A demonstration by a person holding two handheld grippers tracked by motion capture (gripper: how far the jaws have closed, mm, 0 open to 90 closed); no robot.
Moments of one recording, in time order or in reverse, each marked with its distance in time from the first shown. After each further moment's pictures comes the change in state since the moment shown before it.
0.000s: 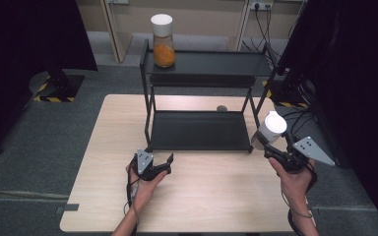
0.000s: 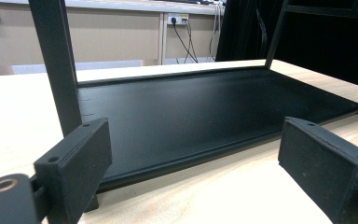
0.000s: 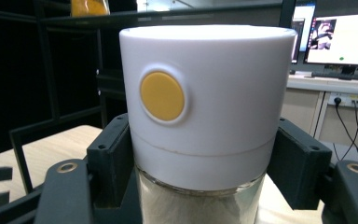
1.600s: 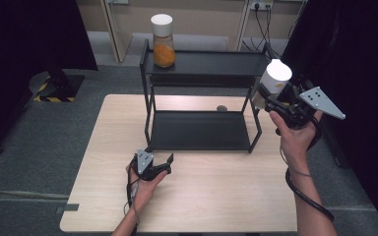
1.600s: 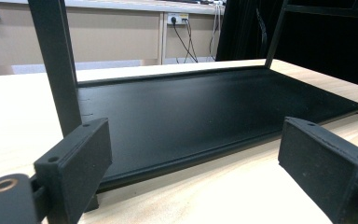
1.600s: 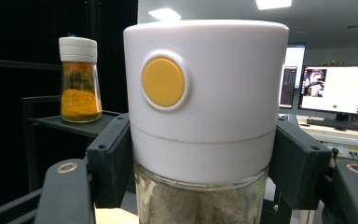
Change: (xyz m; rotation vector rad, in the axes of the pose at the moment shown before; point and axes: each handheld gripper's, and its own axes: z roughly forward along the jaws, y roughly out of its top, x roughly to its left) left arm 0.000 0.000 0.000 0.000 0.000 -0.002; right arm -0.003 0.092 0.060 -0.128 -0.009 -0.026
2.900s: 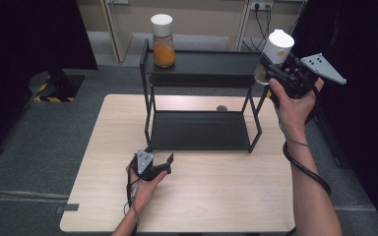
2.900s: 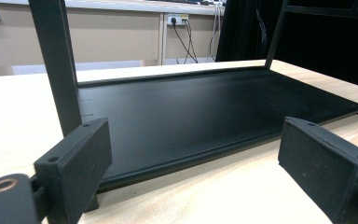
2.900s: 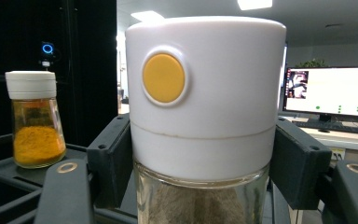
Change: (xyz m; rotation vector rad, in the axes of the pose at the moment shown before) left arm 0.000 -0.001 0.000 -0.003 0.000 0.002; right arm -0.010 0.041 0.052 0.001 -0.069 0.028
